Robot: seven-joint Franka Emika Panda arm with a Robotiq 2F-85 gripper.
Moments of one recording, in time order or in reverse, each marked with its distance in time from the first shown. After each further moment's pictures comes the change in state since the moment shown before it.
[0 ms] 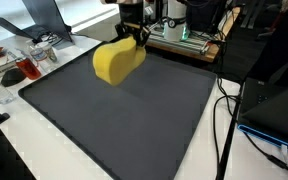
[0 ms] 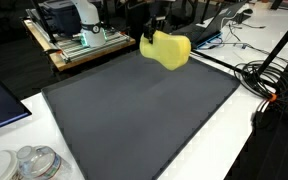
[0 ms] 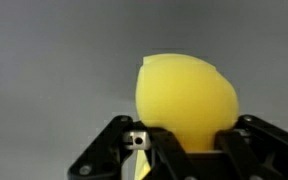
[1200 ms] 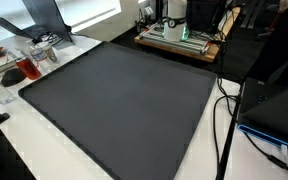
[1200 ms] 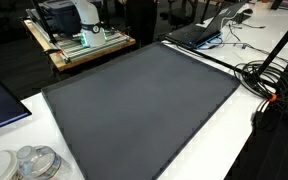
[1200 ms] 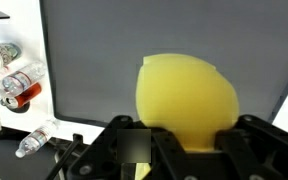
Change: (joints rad) arm -0.063 -0.443 -0.021 0.109 0.006 -0.347 -0.170
